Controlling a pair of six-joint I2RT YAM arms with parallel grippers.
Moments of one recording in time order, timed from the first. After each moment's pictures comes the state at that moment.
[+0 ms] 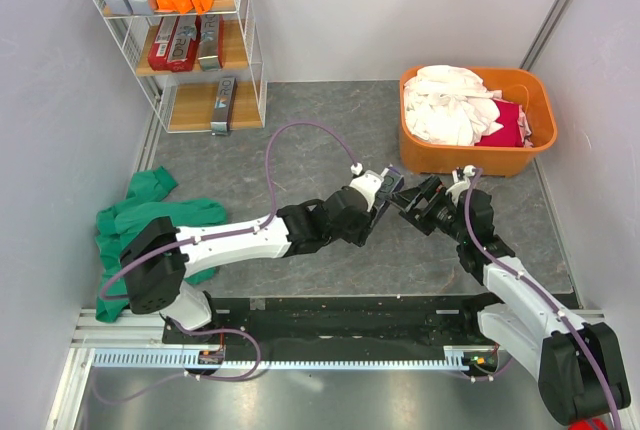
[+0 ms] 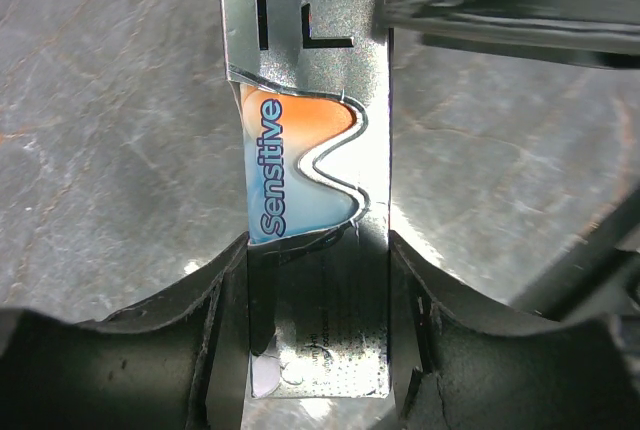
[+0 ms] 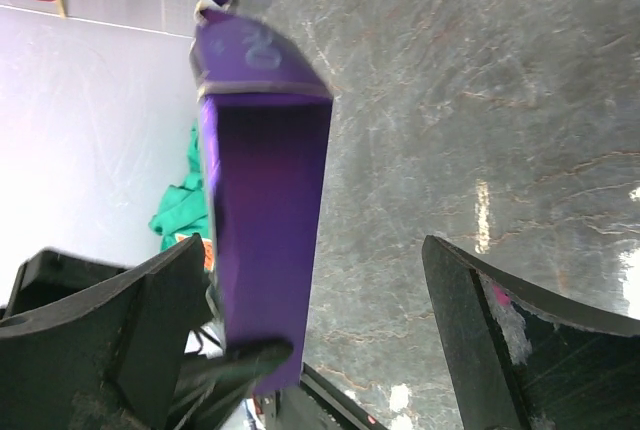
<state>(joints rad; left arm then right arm) -1.11 1.55 1.05 -0.19 -0.28 -0.35 0.24 0.90 0.32 0.22 -0.38 1.04</state>
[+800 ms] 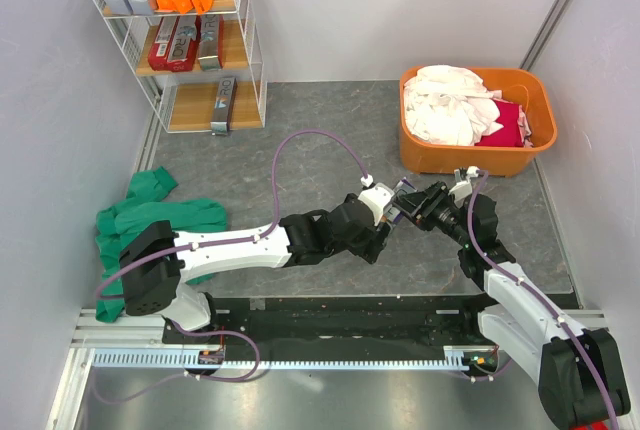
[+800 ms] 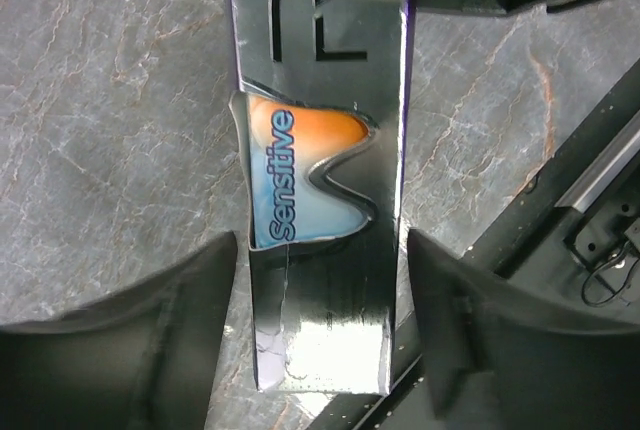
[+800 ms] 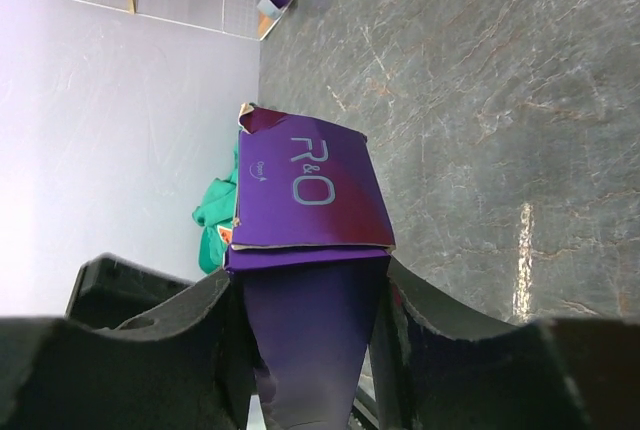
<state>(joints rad) -1.20 1.53 1.05 -0.18 -0.26 -0.35 0.23 0.86 0.27 0.37 -0.43 1.11</state>
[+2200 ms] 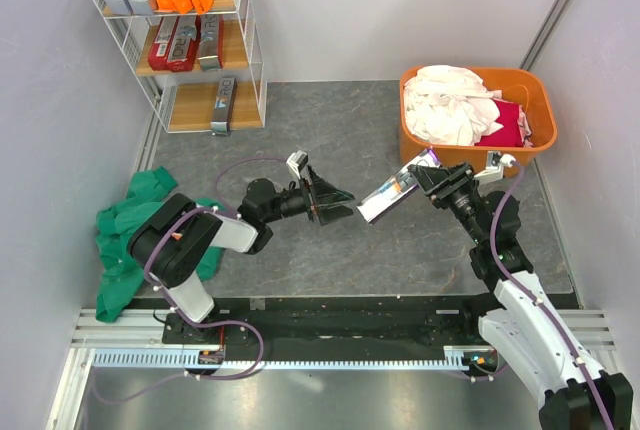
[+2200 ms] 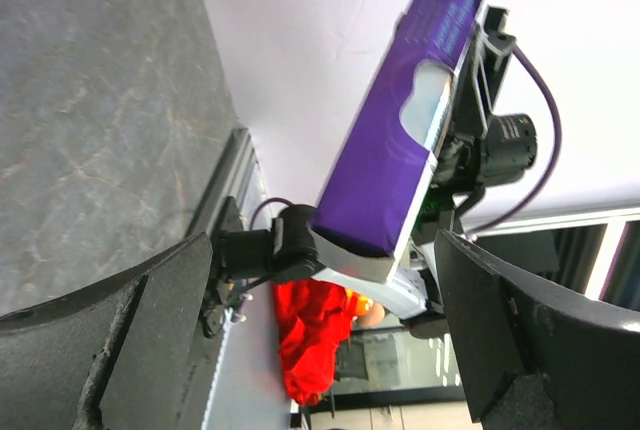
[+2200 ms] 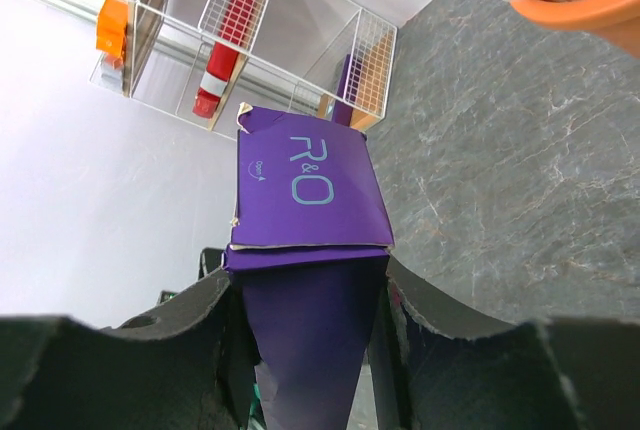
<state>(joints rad) -0.60 1.69 0.51 1.25 0.68 -1.45 0.23 0.67 0.41 0.28 -0.22 1.06</state>
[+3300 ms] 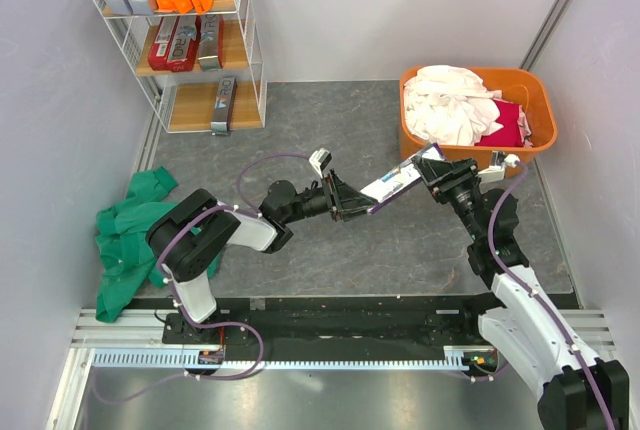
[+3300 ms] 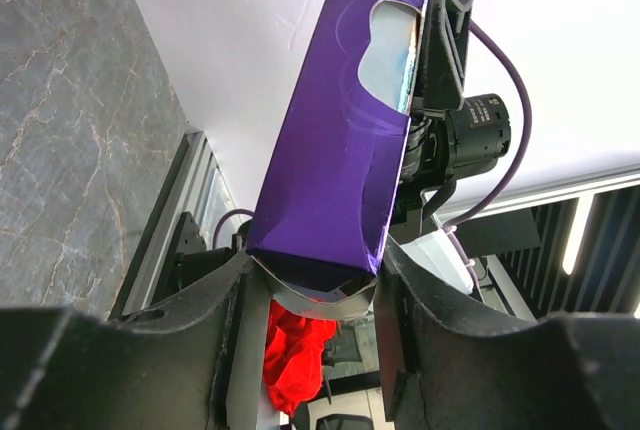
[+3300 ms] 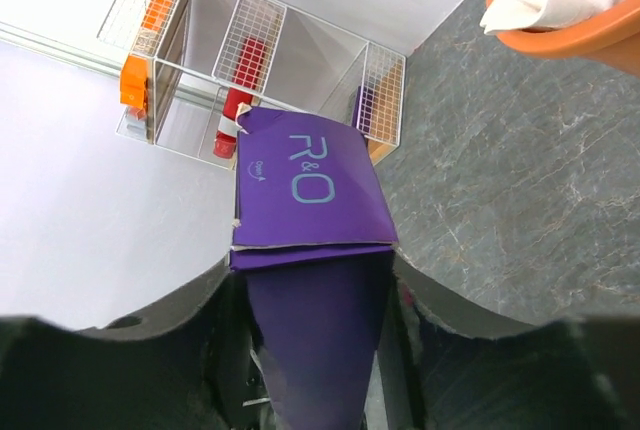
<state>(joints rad) -0.75 1.78 0.64 1.34 0.58 -1.48 0.22 0.73 0.40 0.39 -0.16 1.17</state>
